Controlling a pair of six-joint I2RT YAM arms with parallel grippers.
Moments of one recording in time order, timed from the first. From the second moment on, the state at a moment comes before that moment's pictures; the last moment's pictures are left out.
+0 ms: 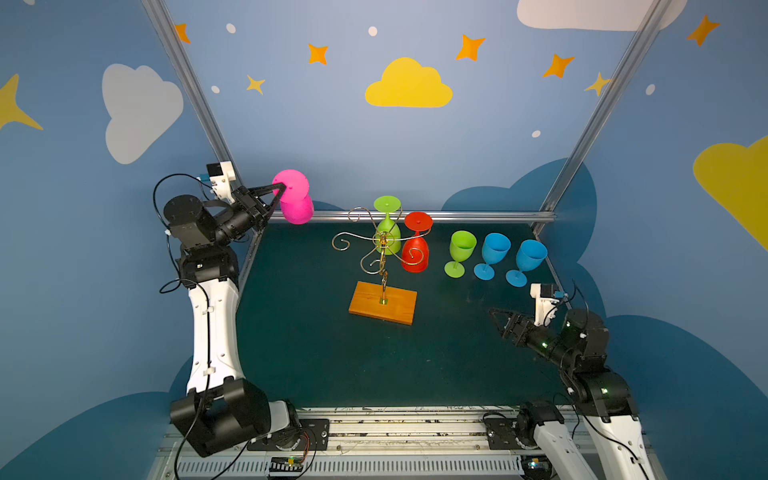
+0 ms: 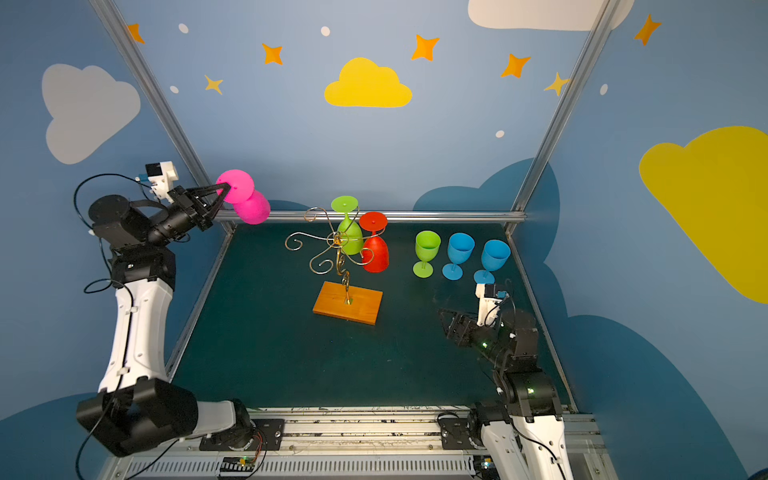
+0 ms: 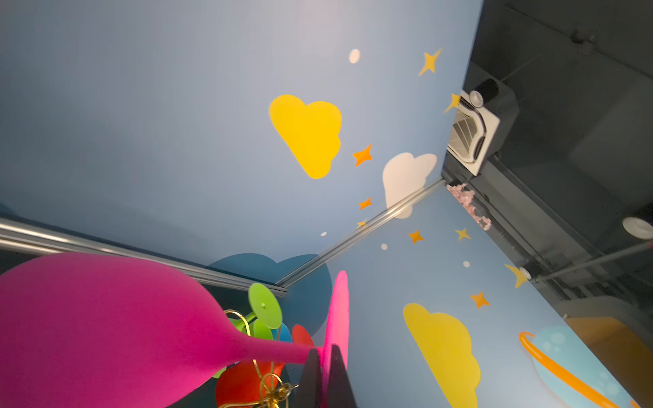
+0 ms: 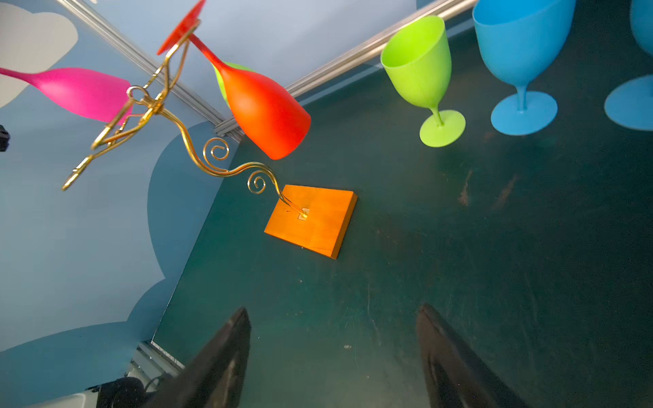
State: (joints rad) left arm 0.34 1.31 1.45 0.20 1.04 -1.24; right arm 0.13 0.51 0.77 -0.66 -0.46 0.44
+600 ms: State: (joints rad) left arm -0.07 1.34 1.65 0.29 1.15 -1.39; right arm 0.29 0.68 1.06 -0.35 -0.54 0.30
